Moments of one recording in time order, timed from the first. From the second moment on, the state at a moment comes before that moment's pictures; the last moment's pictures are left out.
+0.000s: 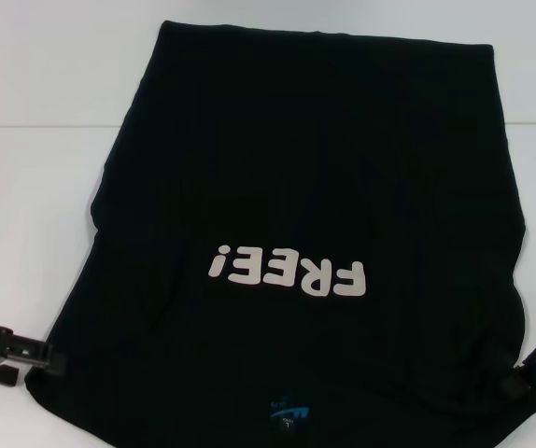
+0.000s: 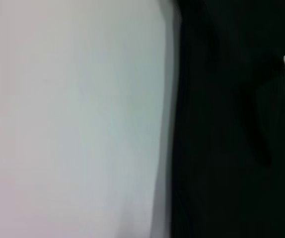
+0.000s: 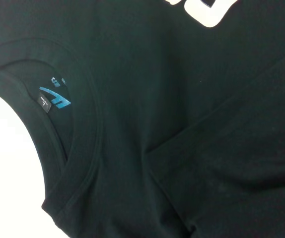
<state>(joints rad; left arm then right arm) -0.59 -1.87 0.63 0.68 2.62 1.62 -2.45 0.83 1.99 -0.76 -0.72 -2.83 -1.71 2.14</state>
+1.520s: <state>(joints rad) -0.63 -1.90 0.63 0.68 2.65 1.56 -2.47 0.83 1.99 -0.76 -0.72 -2.83 -1.72 2.14</state>
